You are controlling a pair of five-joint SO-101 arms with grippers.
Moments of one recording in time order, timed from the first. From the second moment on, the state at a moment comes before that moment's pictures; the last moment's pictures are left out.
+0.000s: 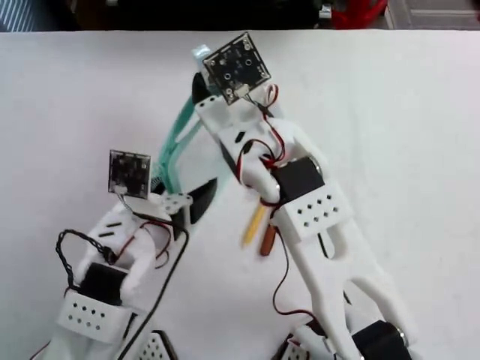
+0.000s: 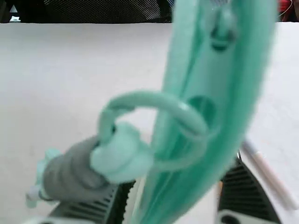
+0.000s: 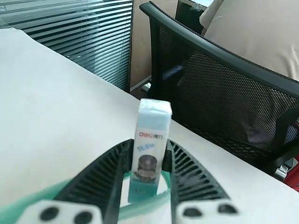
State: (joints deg) left arm 13.1 -76.8 76.3 40.5 9.6; right arm -31.5 -23.6 17.2 30.5 14.2
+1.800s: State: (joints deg) left arm 12.7 -76.8 76.7 40.5 10.1; right arm -9.1 -29.0 23.6 62.9 19.0
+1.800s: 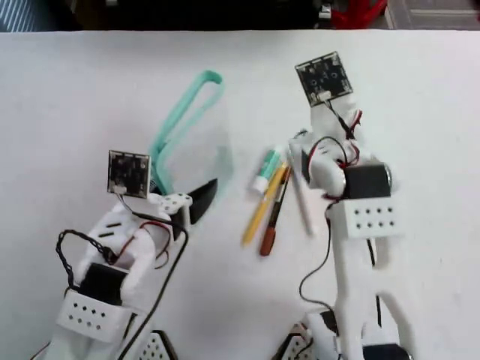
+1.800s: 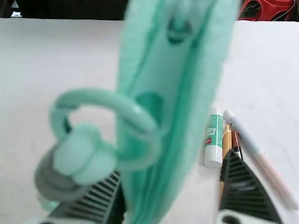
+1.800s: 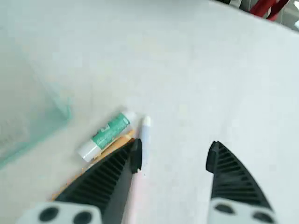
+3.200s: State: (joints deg) left arm 14.2 -76.8 76.7 40.5 10.1; right arm -6.9 16.0 18.4 54.8 19.7
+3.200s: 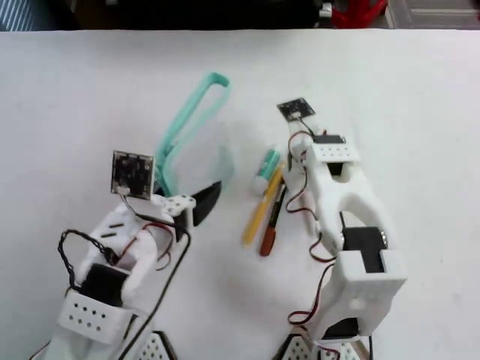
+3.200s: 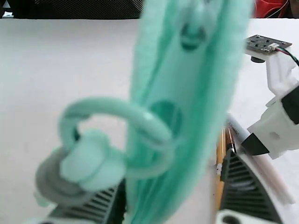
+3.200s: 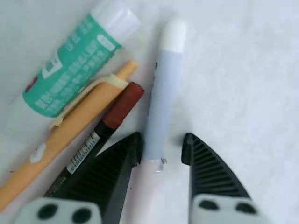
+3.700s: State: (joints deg) left arm 14.2 -76.8 76.7 40.5 10.1; right arm -6.3 16.1 18.1 54.2 19.7
